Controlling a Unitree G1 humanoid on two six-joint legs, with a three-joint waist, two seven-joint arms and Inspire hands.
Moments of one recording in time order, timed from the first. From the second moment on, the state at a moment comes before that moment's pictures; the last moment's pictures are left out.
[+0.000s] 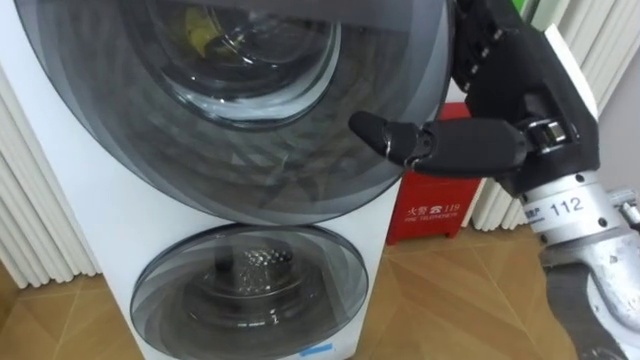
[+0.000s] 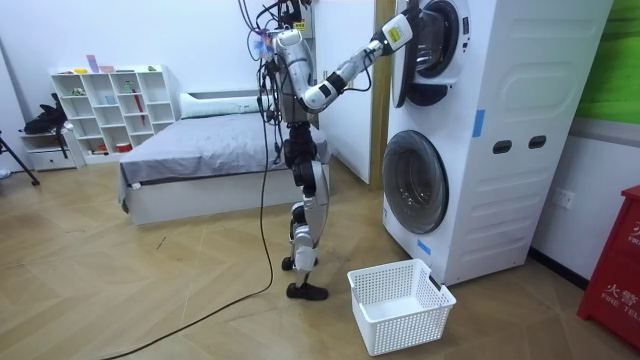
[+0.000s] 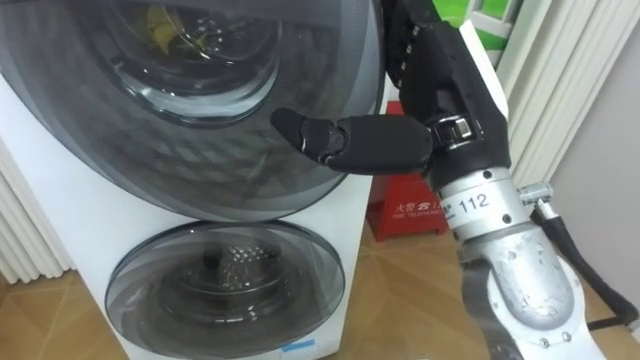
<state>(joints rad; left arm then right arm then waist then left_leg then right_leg) 0.26 0.26 -0.06 1.01 0.28 0.10 0.29 -0.21 -0.32 0.05 -0.49 0.29 0.09 0.04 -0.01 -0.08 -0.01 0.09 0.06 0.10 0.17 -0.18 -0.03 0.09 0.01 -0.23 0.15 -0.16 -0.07</state>
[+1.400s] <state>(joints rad) 0.15 0.27 -0.10 0.96 0.28 0.08 0.30 -0.14 -0.22 0.11 -0.42 0.36 -0.13 0.04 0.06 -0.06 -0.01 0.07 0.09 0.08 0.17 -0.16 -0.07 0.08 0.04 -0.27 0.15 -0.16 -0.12</state>
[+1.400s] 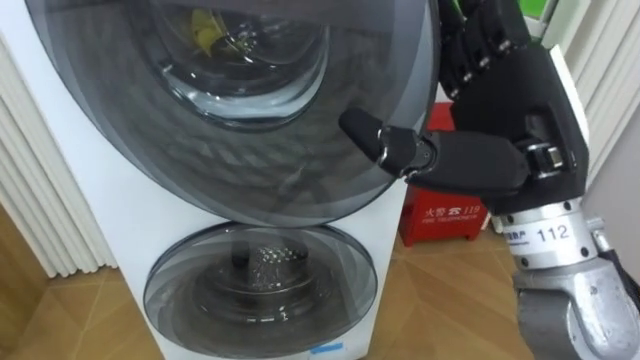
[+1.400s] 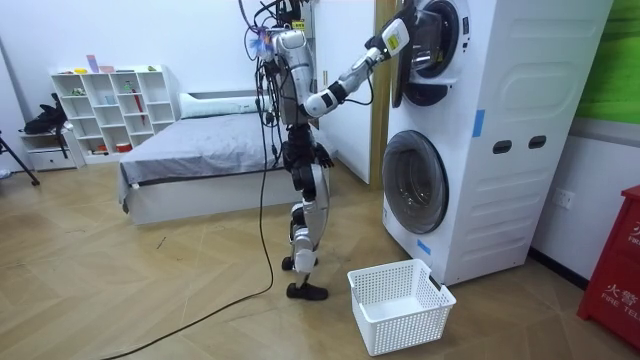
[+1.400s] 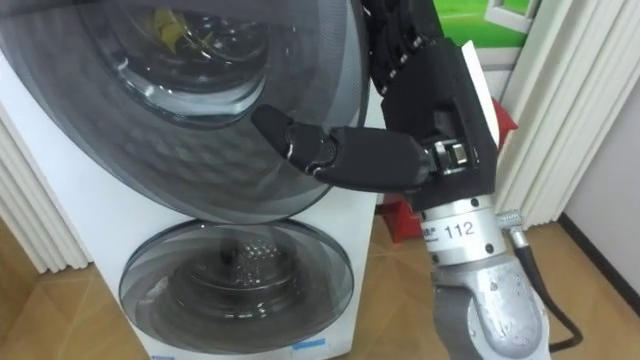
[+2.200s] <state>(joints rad) 0.18 0.27 -0.11 0.96 0.32 0.04 0.32 -0.11 -0.22 0.34 -0.38 0.52 -0.25 0.23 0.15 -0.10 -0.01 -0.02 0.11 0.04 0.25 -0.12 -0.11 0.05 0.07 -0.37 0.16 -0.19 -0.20</state>
